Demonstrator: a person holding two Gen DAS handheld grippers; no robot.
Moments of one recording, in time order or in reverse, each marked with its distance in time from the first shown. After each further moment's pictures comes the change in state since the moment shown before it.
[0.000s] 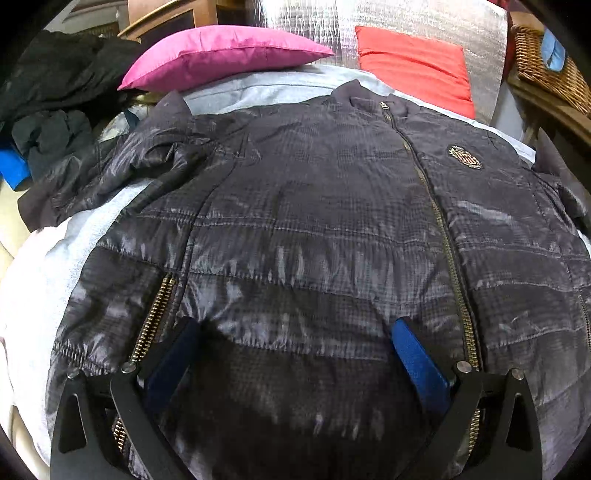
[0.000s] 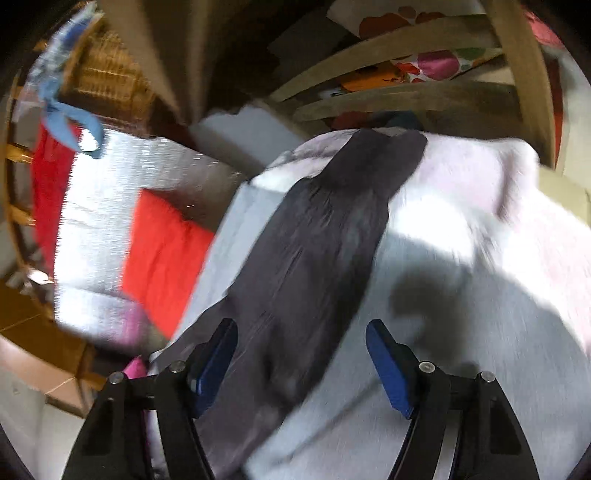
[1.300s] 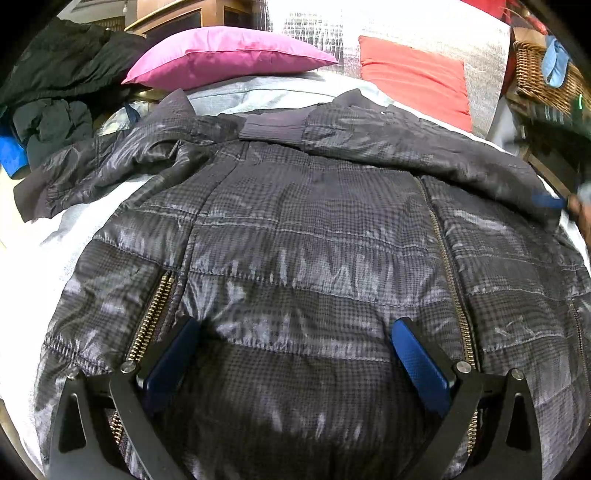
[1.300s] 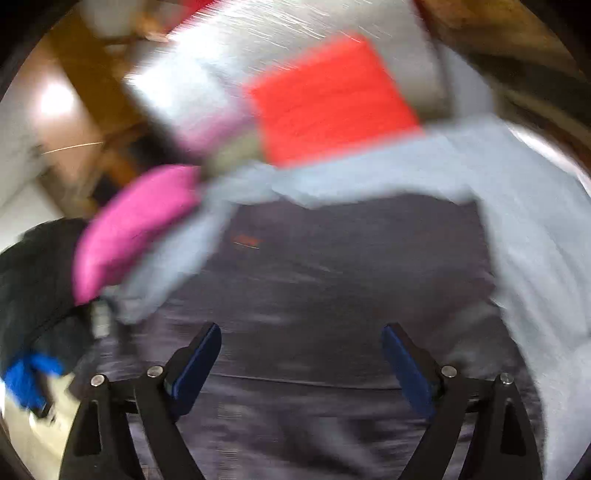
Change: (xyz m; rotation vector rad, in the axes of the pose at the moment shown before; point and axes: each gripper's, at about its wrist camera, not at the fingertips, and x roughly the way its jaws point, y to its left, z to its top) left arm -0.002 0.006 -0.001 -0.038 -0.025 -0.050; right arm 0.072 0.263 -0.244 -0.668 0.254 0.000
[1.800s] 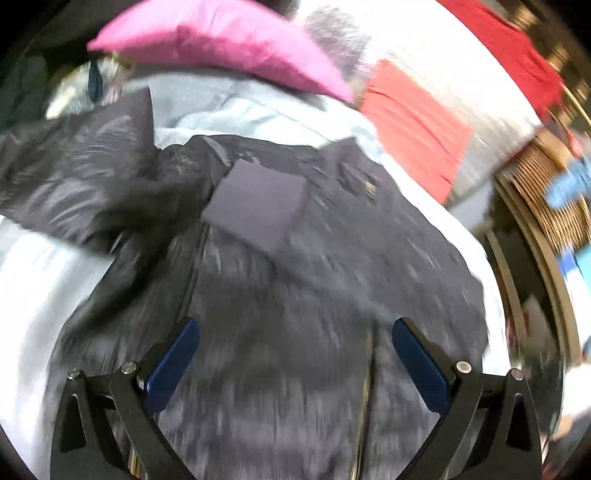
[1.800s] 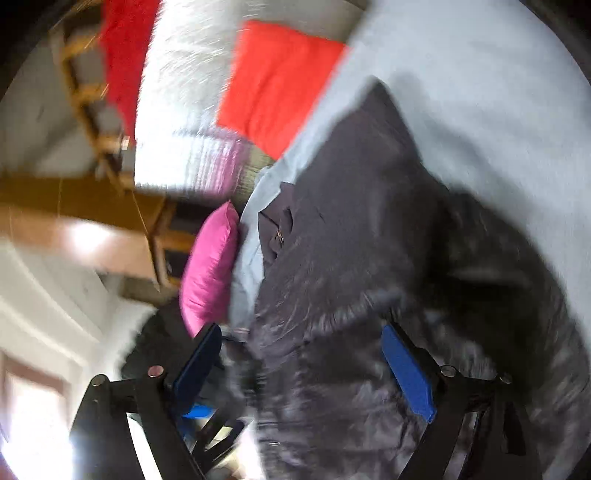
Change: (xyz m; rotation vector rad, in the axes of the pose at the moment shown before) left arm 0.047 0.052 0.155 -0.297 0.146 -0.309; right arm -0.025 -0.094 -0.047 0.538 0.074 0.548
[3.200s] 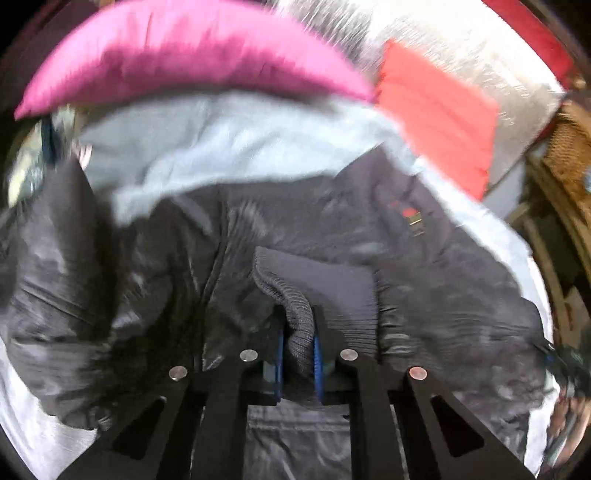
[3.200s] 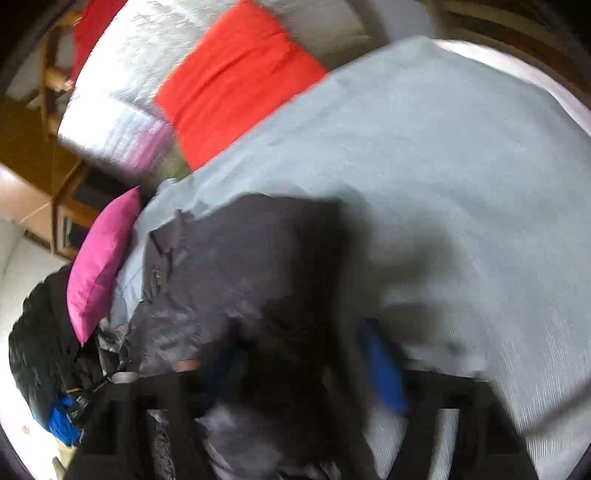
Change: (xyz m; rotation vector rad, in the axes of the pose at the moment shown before) left arm 0.076 -0.047 0.072 0.191 -0.053 0.092; right arm 0.032 0.000 0.136 -0.373 0.046 -0.438
